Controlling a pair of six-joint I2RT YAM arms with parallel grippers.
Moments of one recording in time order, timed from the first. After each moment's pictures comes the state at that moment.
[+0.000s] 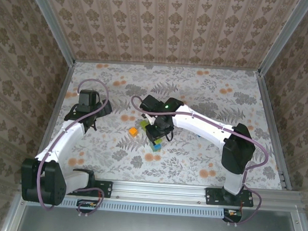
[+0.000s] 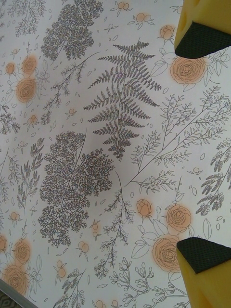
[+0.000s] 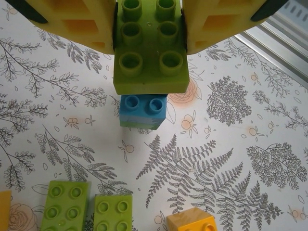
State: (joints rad) left arm -0.15 1.16 0.78 -0.40 -0.18 -0.39; right arm 0.90 1.84 1.62 -1.11 -0.06 0.31
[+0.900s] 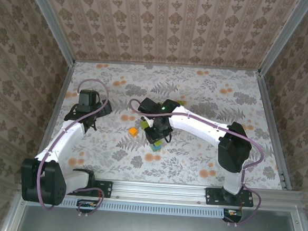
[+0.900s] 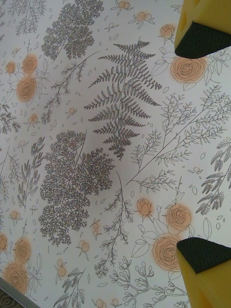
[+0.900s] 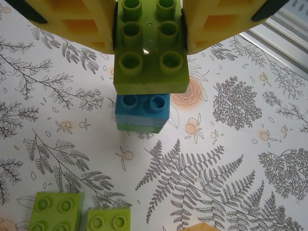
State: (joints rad) left arm -0.15 1.16 0.78 -0.40 -0.18 -0.39; right arm 0.91 1.88 1.61 -1.11 -0.06 0.32
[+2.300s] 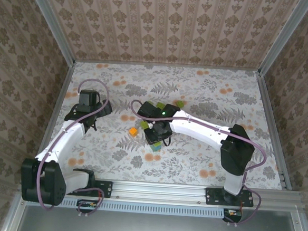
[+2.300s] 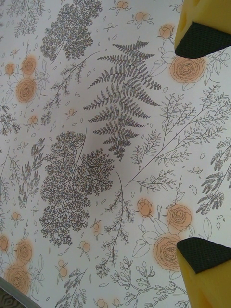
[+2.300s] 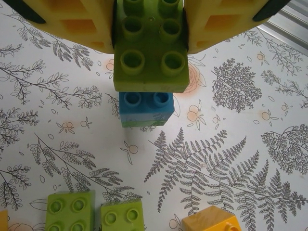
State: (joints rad) left arm -0.16 1.16 0.78 -0.40 -0.19 -0.38; right arm 0.94 1.85 1.53 -1.03 0.00 0.45
